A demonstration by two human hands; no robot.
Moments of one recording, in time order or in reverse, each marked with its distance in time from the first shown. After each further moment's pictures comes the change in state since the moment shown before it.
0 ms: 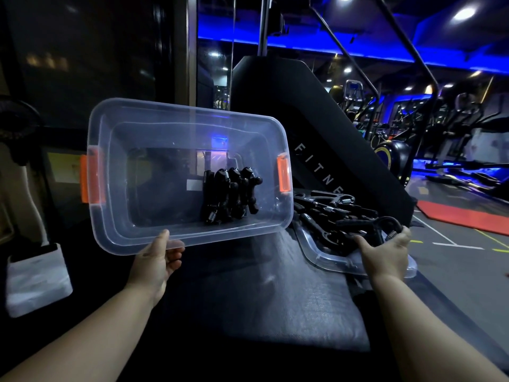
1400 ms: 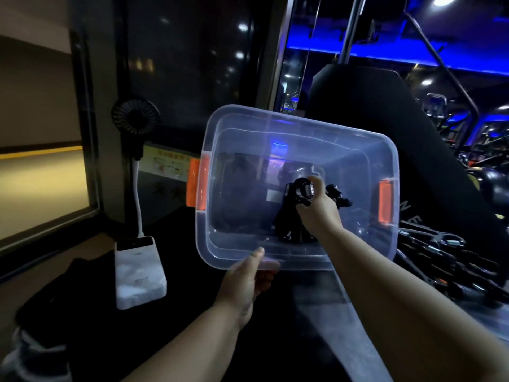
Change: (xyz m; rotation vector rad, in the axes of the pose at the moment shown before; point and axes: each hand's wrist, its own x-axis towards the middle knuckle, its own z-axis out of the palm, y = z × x) left_hand -0.011 0.016 -0.006 -0.124 -0.121 -0.145; right_hand -0.129 -0.244 0.171 0.012 -0.674 -0.488
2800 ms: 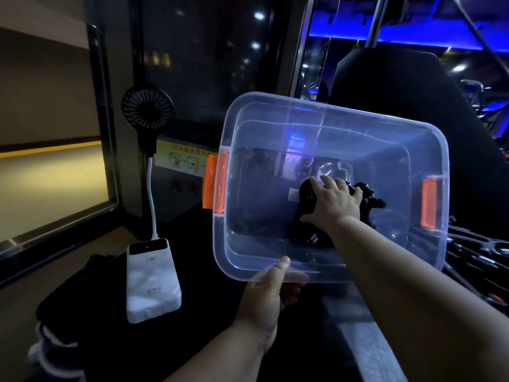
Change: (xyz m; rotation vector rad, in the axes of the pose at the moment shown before) left_hand 0.001 -0.002 0.002 -0.042 -0.017 0.019; right_hand 0.050 0.007 0.039 -0.792 -0.015 -0.232
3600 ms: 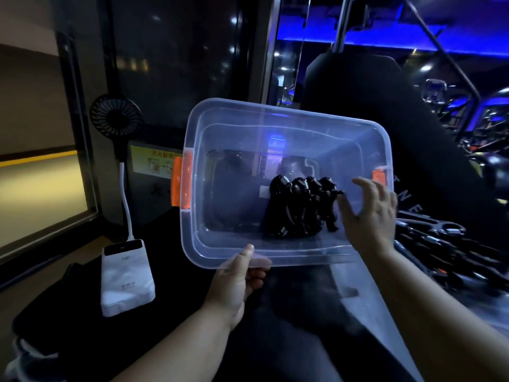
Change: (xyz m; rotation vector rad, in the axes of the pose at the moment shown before) left_hand 0.001 0.001 0.001 0.101 0.017 0.020; right_hand -0.089 0.100 -0.024 0.505 0.674 0.076
